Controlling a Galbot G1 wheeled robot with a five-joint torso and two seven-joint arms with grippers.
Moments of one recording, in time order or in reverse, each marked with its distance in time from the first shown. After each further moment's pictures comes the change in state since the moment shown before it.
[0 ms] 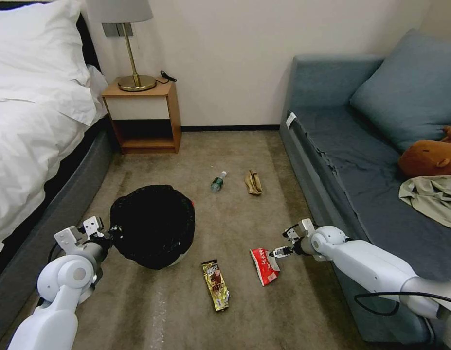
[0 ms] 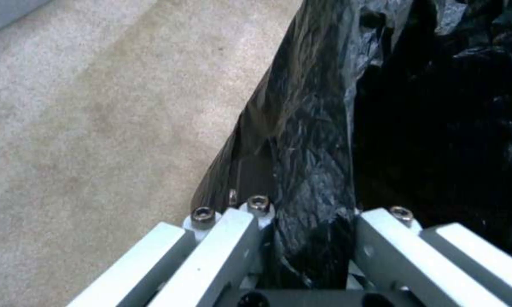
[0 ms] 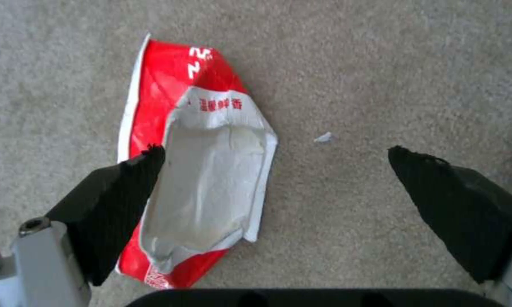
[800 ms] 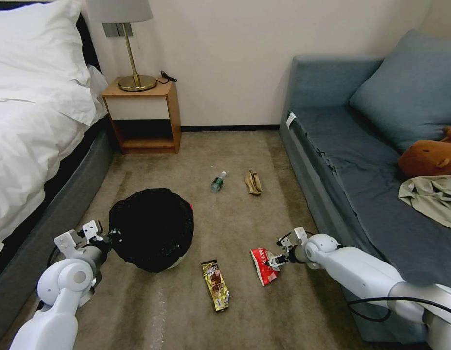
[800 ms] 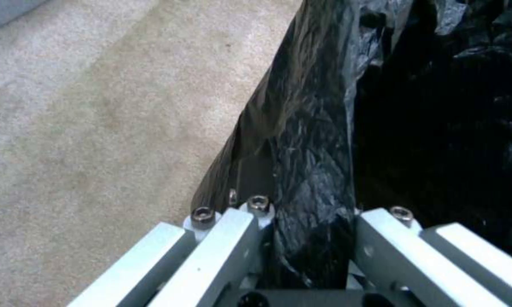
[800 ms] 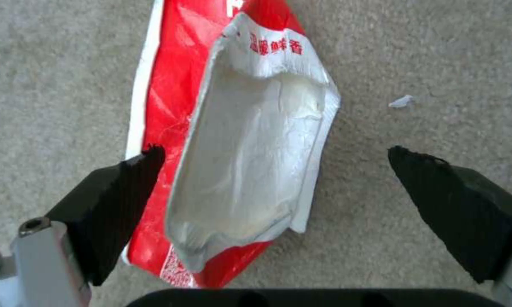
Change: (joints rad) left arm 0.005 -0.007 -0.008 0.023 0.015 -0.009 0.017; right arm -0.046 0.061 0.001 -0.052 -0.067 0.026 -0.031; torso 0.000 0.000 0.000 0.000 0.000
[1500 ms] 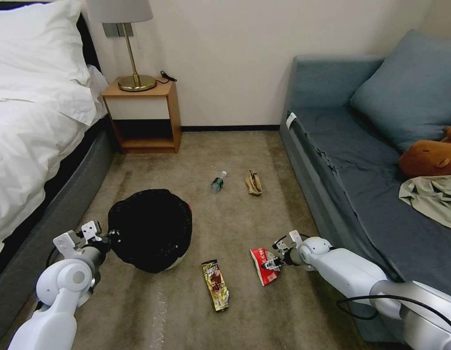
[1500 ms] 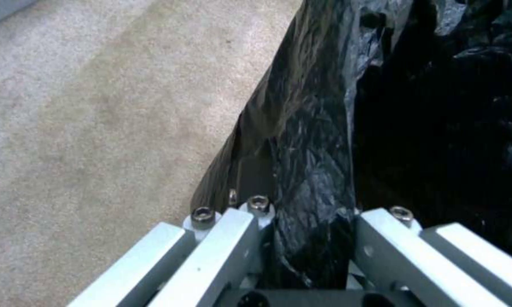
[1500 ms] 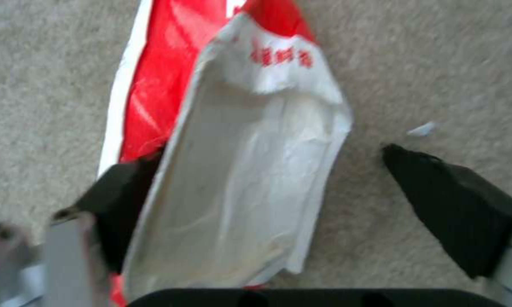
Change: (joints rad) left arm 0.004 0.005 0.003 0.011 -0.001 -0.005 0.011; right arm 0.015 0.089 0.016 -0.170 -0.134 0.073 -0.123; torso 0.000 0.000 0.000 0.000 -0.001
